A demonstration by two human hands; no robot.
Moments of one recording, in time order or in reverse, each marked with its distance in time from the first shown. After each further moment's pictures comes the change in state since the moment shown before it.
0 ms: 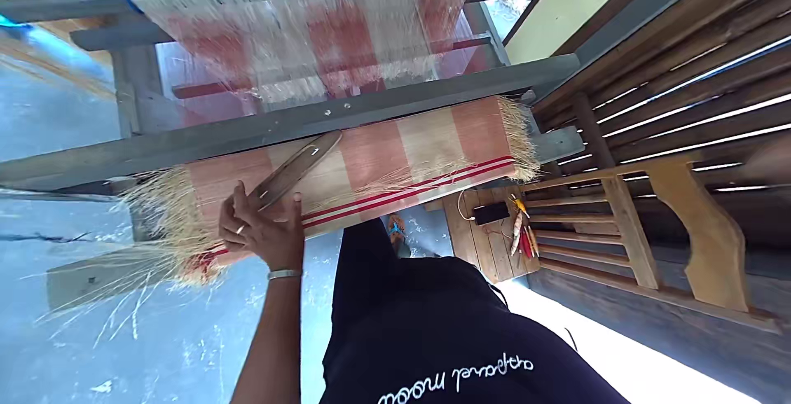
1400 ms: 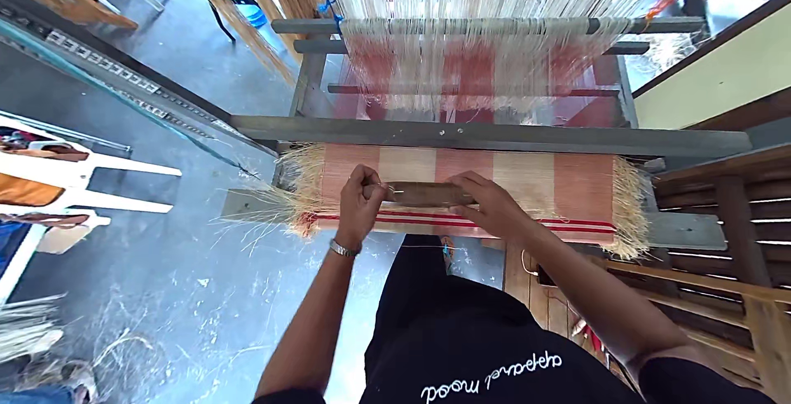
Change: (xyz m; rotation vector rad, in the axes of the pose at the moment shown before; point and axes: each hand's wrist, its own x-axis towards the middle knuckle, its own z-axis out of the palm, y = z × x) left_hand 0.047 0.033 -0.052 -0.746 -0.330 0.051; right_hand 0.275 -0.222 0.247 0.337 -0.017 -0.785
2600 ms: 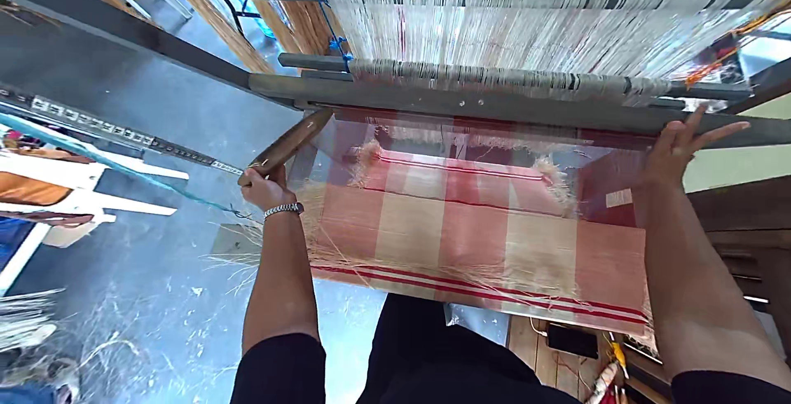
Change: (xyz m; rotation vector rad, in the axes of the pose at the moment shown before) left_hand 0.172 -0.108 -0.125 -0.551 1.120 -0.275; right_hand 0.053 0.277 -0.230 -0.235 1.037 0.471
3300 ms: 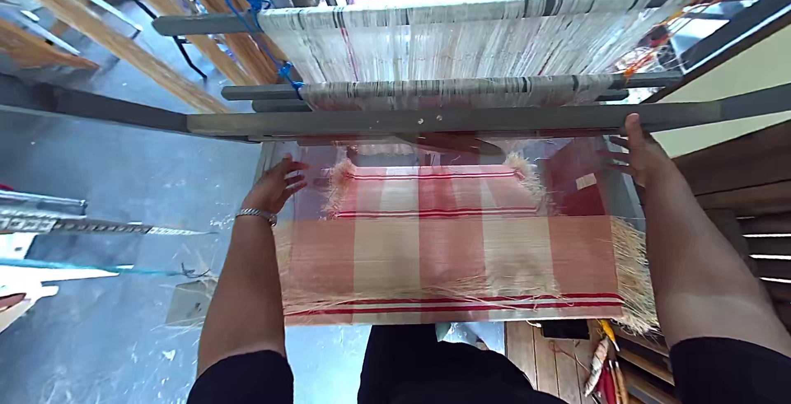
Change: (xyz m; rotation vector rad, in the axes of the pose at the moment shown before) left_hand -0.005 -0.011 0.095 0.786 -0.941 -0.348; right_hand 0.014 0.010 -0.050 0.334 -0.365 0.777
